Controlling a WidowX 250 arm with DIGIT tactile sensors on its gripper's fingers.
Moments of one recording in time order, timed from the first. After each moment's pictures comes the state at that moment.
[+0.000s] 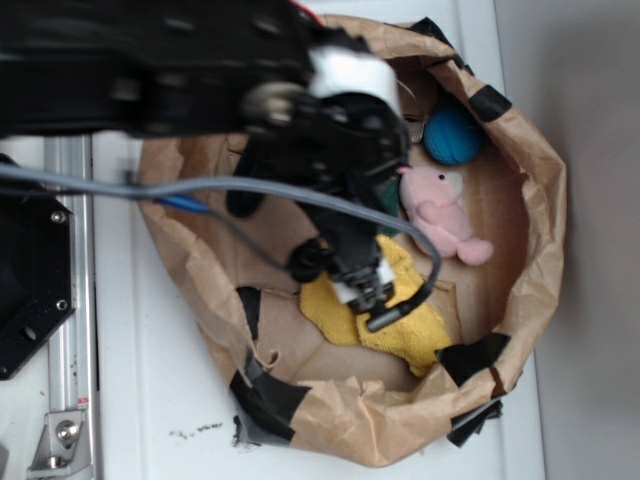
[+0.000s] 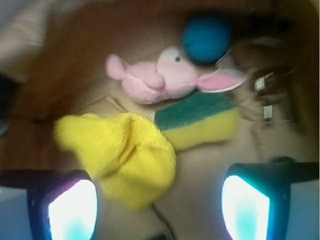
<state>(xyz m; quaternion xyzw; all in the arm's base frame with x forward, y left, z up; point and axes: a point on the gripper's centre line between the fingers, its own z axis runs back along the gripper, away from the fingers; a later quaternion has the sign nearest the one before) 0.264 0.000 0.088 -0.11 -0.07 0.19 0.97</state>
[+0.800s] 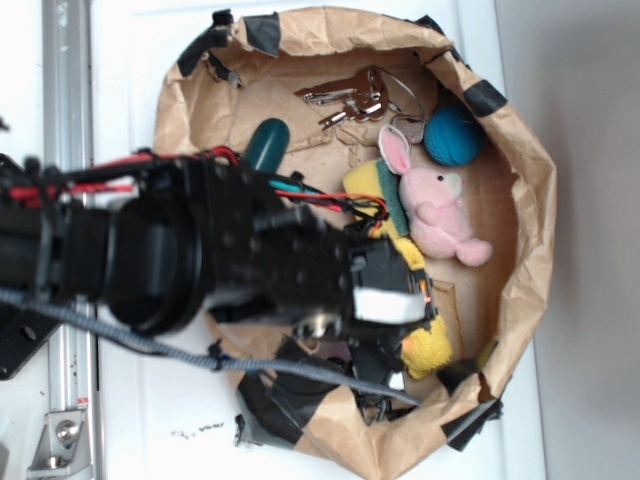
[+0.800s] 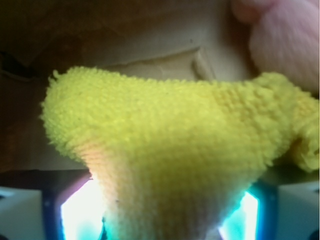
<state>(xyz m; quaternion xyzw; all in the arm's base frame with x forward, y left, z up) 0.289 -0.063 0.024 -0.07 -0.16 0.03 0.98</state>
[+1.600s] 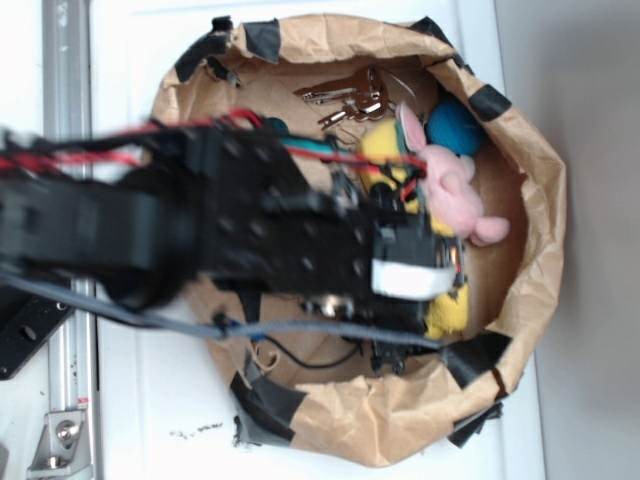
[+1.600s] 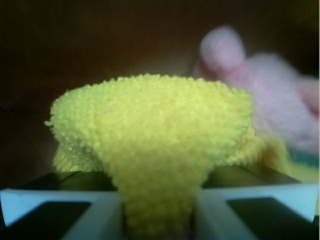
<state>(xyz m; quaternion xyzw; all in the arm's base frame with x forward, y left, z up) 0.301 -0.027 0.064 -0.02 -0.19 -0.01 0.98</state>
